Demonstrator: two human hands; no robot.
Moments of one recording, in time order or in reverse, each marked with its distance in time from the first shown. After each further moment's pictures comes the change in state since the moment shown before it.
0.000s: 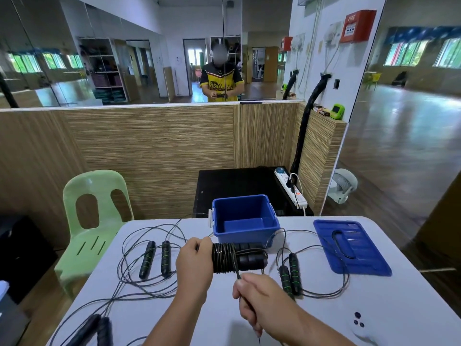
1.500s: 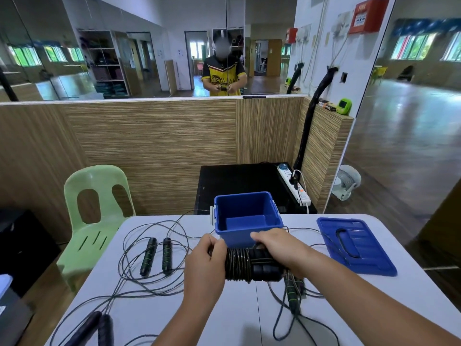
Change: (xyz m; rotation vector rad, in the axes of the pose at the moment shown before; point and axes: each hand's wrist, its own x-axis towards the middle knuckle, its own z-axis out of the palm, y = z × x) left_hand -0.013 0.002 0.001 0.136 -0.118 0.192; right_hand 0.077 -0.011 -0.071 0.080 0.110 0.236
